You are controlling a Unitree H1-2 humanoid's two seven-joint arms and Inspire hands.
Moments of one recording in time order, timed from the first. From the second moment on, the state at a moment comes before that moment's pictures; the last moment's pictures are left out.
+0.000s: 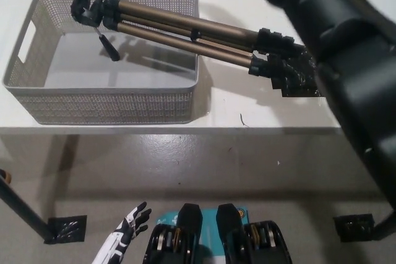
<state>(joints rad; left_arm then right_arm) 0.07 0.16 -0.09 0.26 -0.01 -0.40 -0.20 -1.72 -0.03 0.17 1.19 -0.23 -0.02 0.17</state>
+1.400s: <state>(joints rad) 0.07 0.16 -0.09 0.29 0.00 -0.37 -0.20 -0.11 -0.19 -0.20 -0.20 0.12 0.01 0.19</state>
